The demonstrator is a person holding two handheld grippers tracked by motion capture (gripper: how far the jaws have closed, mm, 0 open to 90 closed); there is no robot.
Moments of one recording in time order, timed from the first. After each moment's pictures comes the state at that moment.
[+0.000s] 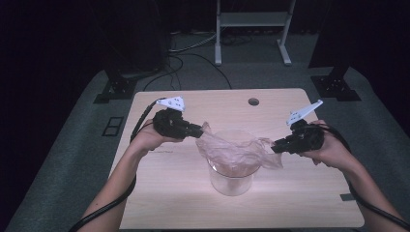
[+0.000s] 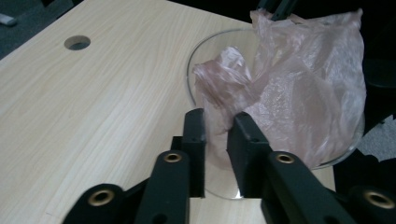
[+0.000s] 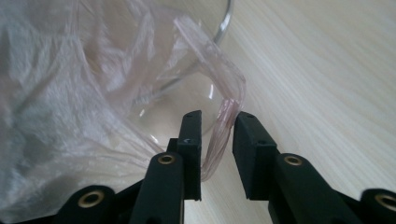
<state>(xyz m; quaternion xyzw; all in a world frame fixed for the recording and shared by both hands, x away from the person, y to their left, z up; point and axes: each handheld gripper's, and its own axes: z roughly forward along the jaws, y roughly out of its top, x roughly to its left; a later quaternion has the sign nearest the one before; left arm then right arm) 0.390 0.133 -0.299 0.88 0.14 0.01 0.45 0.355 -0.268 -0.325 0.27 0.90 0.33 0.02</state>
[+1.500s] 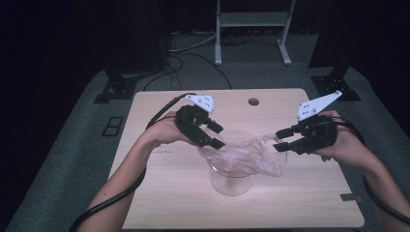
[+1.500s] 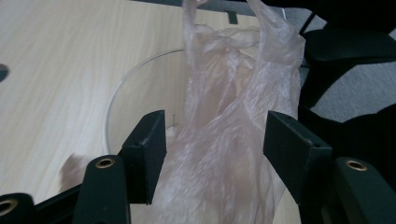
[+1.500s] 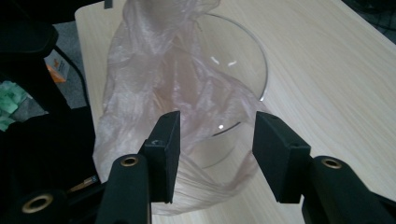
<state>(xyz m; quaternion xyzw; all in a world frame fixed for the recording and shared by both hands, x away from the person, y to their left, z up) 0.380 0.063 -0.271 0.92 0.03 -0.04 0.39 0.325 -0.262 -0.268 0.20 0.90 0.38 0.05</state>
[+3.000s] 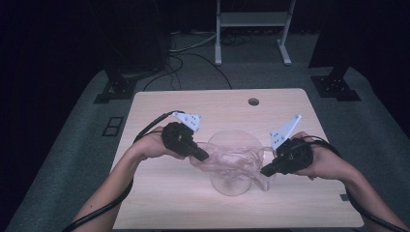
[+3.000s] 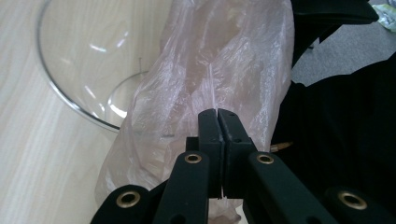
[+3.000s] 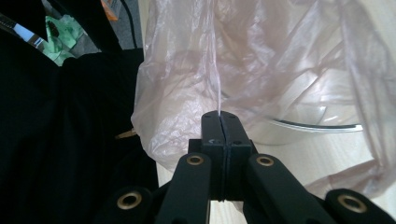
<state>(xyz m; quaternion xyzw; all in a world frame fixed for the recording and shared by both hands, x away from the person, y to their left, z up) 0.361 0.105 -0.308 0.93 0.02 -0.10 0.36 0.308 -0.216 -0.314 0.13 0.95 0.29 -0.05</state>
